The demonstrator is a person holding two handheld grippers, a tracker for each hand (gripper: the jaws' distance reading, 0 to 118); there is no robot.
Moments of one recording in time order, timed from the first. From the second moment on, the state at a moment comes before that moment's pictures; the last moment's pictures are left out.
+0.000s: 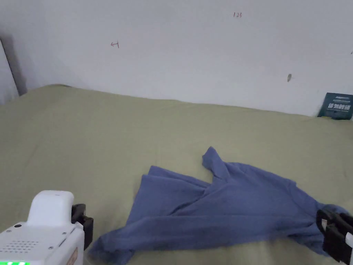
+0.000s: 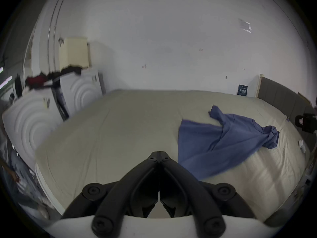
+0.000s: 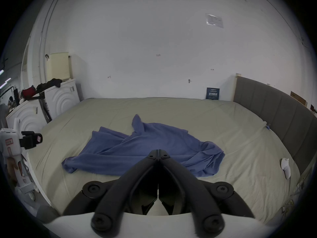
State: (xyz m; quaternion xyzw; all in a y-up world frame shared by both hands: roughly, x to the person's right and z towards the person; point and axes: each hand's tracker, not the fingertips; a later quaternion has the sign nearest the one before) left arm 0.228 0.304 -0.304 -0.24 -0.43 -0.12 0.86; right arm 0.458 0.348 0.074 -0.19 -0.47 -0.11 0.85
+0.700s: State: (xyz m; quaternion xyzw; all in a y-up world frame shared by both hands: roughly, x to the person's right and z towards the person) left arm 0.313 0.236 -0.357 -0.35 -0.51 -0.20 0.76; right arm 0.450 0.327 0.061 -0.23 -0.40 -0.10 0.88
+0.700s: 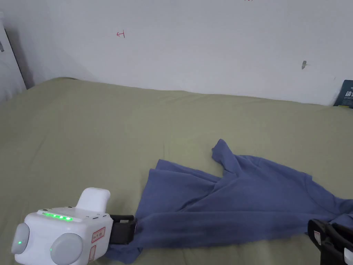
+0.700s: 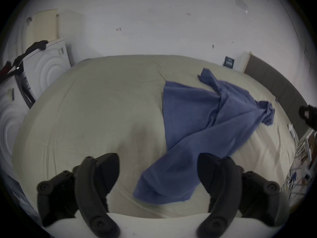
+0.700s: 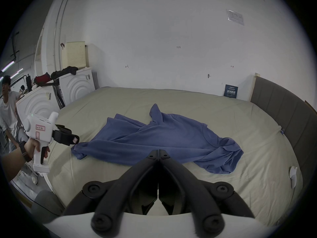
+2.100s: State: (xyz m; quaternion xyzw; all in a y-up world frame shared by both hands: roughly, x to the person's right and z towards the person) left arm 0.292 0.243 -0.309 -0.32 -0.57 -0.11 0.75; right arm 0.660 0.294 -0.019 -0.35 -0.35 -0.09 0.86
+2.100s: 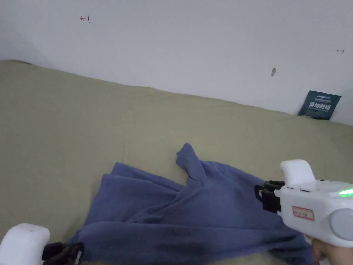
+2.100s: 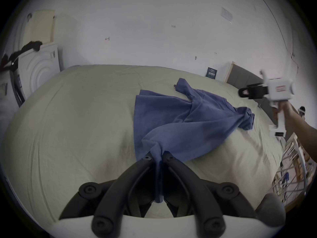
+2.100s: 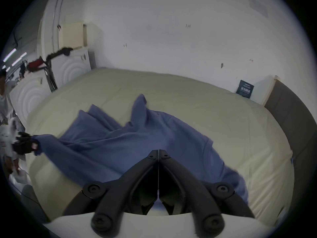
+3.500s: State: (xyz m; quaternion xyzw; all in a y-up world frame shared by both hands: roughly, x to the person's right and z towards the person) left arm 0.317 0.243 -0.326 -0.33 -0.56 -0.04 0.76; right arm 0.799 0.315 -0.064 -0.24 -0.26 -0.18 0.92
